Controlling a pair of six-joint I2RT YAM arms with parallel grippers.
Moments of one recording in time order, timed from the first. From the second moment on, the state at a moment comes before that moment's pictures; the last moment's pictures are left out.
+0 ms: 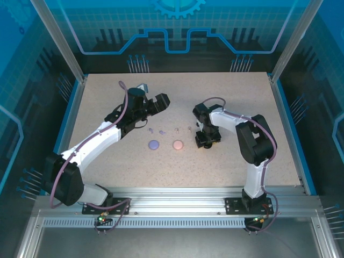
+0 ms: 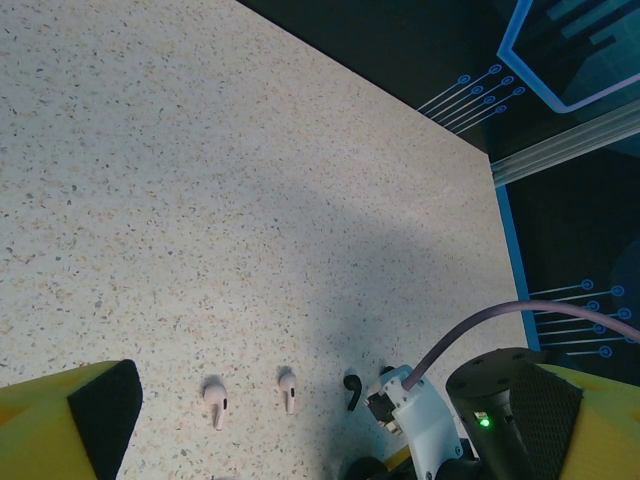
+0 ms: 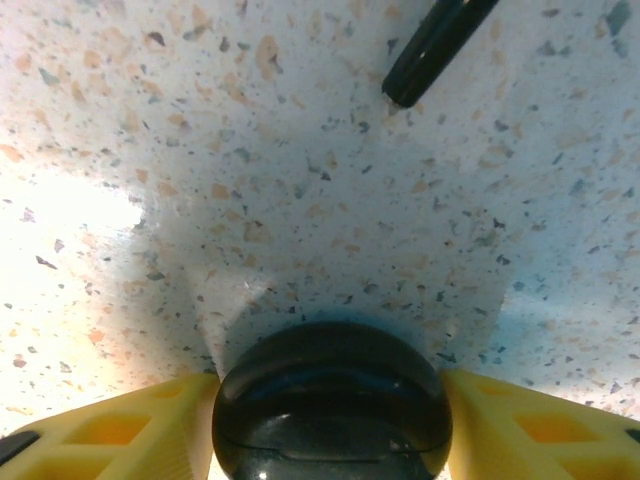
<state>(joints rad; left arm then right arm) -0.44 1.41 1.09 -0.19 0.07 -0.82 0.47 1.95 1.30 -0.98 0.03 0.22</state>
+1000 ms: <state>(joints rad) -0.53 1.57 1.00 0.23 0.16 -0.91 0.31 1.63 1.23 -0.76 -0.22 0.70</state>
